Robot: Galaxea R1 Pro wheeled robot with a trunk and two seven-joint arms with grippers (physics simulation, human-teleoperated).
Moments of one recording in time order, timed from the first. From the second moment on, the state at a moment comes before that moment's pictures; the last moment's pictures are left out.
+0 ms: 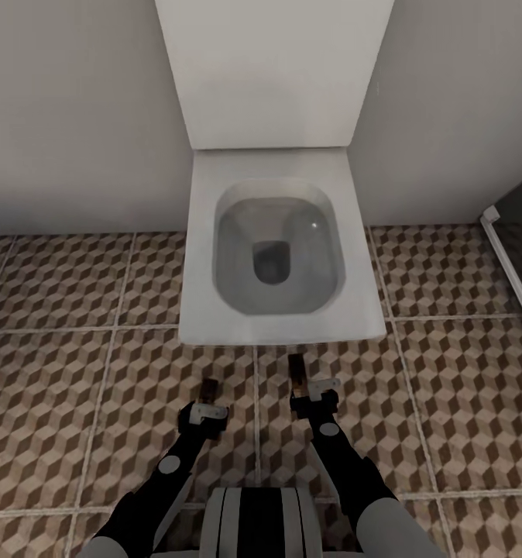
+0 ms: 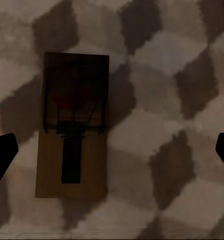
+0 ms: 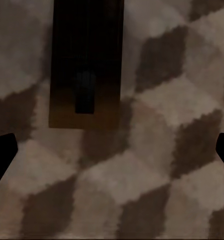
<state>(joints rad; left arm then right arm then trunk) -0.48 -0.05 -0.27 -0.74 0.04 -0.12 0.09 -0.59 0.17 0.11 -0.70 0.20 0.08 -0.20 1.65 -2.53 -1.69</state>
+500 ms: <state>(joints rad) -0.48 -0.05 -0.27 -0.74 0.04 -0.12 0.09 -0.59 0.17 0.11 -0.70 0.20 0.08 -0.20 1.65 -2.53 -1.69</state>
